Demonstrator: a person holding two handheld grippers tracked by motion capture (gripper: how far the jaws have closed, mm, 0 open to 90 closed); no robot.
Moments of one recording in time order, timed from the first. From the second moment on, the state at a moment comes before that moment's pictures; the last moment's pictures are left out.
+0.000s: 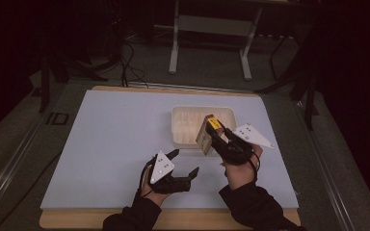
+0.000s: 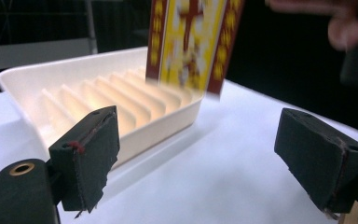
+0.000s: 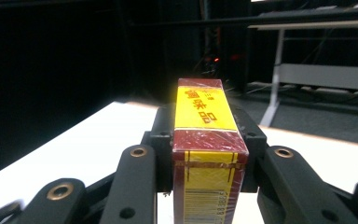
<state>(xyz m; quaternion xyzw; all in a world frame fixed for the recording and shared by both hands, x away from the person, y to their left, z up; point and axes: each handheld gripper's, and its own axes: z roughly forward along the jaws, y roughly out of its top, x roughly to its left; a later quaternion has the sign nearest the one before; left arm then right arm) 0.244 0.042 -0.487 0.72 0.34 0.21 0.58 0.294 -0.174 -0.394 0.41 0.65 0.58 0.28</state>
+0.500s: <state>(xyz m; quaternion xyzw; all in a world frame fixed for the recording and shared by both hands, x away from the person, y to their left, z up) 0.237 0.057 -0.502 0.73 0.37 0.22 0.54 0.337 -0.162 -0.386 0.44 0.62 0.55 0.36</state>
